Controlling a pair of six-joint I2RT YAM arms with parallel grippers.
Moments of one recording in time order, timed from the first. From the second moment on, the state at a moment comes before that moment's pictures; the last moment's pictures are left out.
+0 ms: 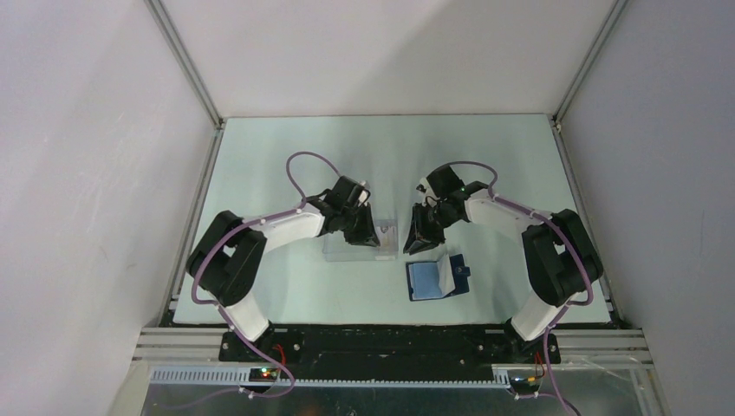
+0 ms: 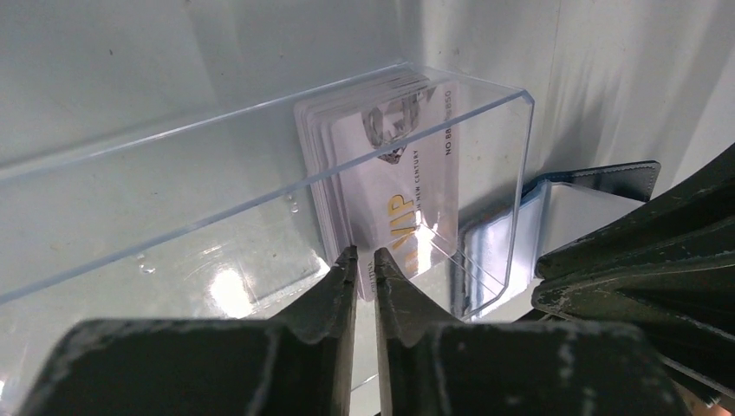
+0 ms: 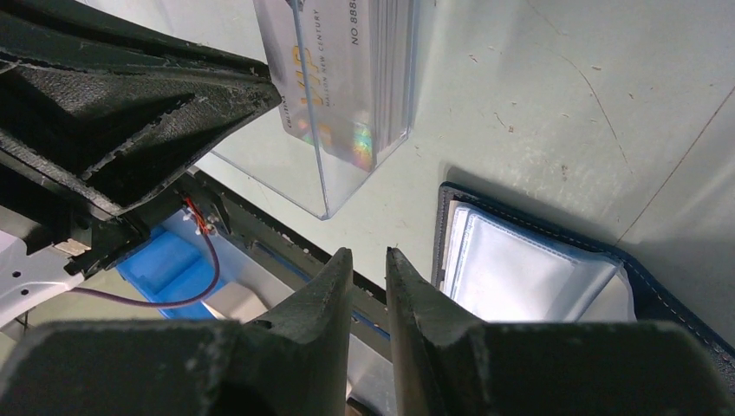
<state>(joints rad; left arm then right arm) -0.63 1.69 0.99 -0.29 0.27 -0.70 0.51 1.68 1.07 -0.59 -0.55 0.57</state>
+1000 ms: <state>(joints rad) -0.65 1.68 0.99 -0.29 0.22 -0.70 0.60 1.68 1.08 -0.77 -0.28 0.53</state>
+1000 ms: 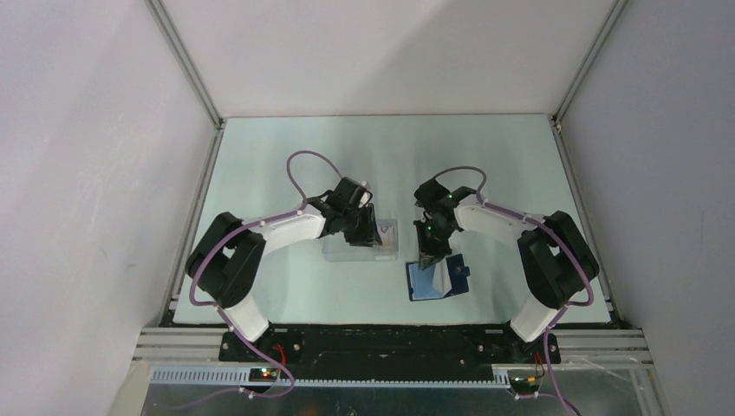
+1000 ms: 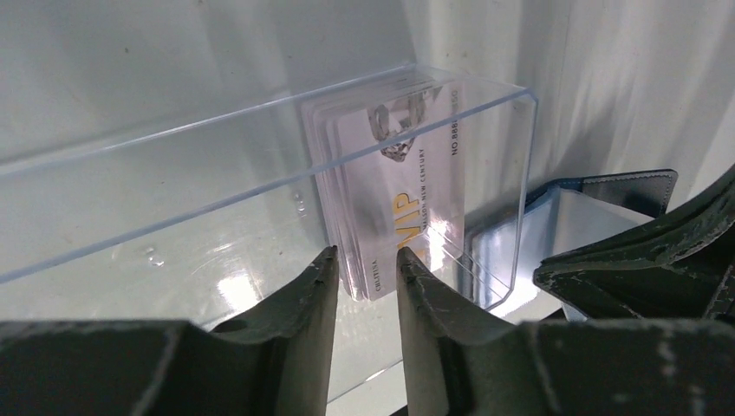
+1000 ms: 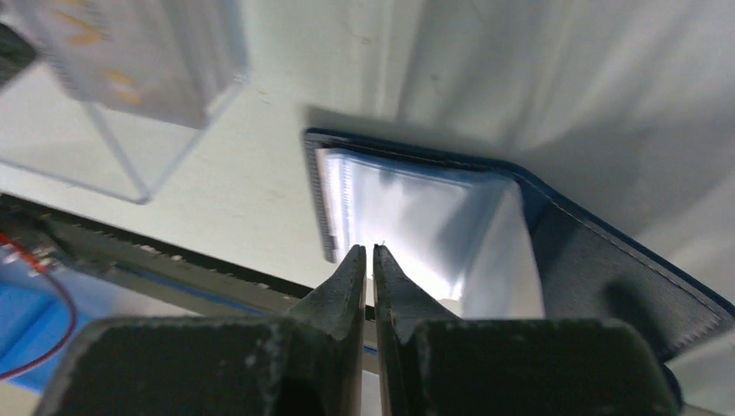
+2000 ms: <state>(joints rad) -0.65 1.68 1.01 -0.31 0.21 -0.70 0.59 1.61 0.95 -0.89 -0.10 0.51</state>
